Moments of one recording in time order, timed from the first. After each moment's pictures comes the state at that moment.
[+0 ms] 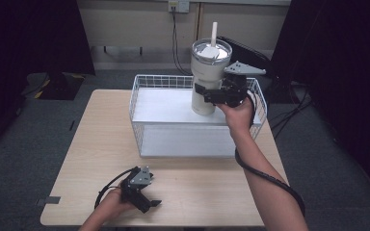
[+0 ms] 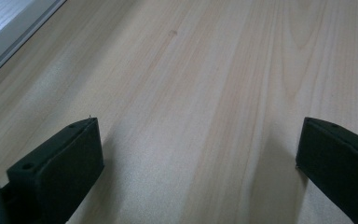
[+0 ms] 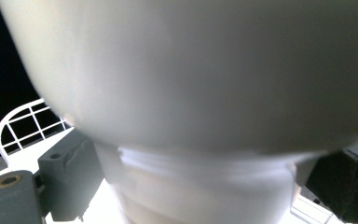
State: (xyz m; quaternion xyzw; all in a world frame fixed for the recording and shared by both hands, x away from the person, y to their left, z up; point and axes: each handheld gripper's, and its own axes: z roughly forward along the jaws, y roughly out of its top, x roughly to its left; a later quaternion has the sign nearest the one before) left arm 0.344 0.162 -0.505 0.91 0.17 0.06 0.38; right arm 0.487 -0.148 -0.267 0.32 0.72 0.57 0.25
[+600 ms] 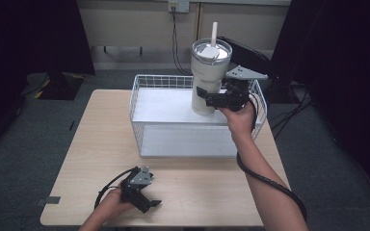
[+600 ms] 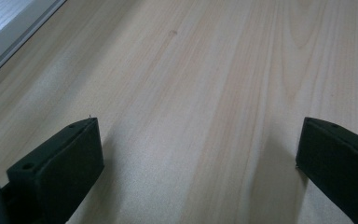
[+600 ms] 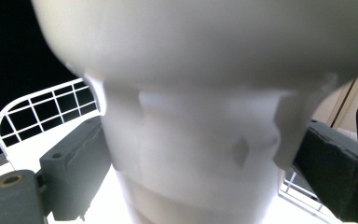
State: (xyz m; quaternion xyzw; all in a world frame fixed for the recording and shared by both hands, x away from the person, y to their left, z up) left arm 0.344 0.162 -0.505 0.91 0.17 0.06 0.38; right arm 0.480 -0.154 -0.274 0.32 0.72 0.57 0.25
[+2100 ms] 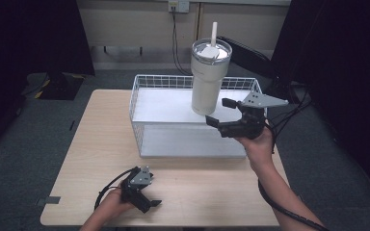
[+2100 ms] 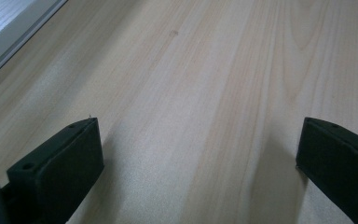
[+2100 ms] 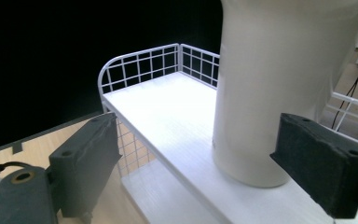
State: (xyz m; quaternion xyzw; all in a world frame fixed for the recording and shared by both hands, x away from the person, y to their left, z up) left arm 0.343 0.161 -0.505 0.91 0.17 0.07 0.38; right arm 0.405 -0.183 -0.285 0.26 0.75 0.58 0.20
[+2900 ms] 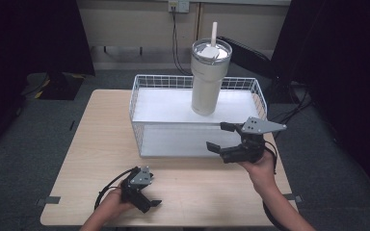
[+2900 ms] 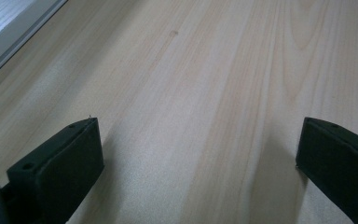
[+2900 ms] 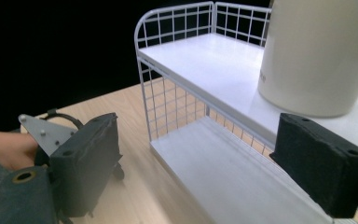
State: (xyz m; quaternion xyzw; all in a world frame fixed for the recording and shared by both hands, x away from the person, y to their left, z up) left arm 0.343 0.161 -0.505 0.91 0.17 0.07 0.38; right arm 0.371 -0.191 -0.331 0.24 0.77 0.57 0.16
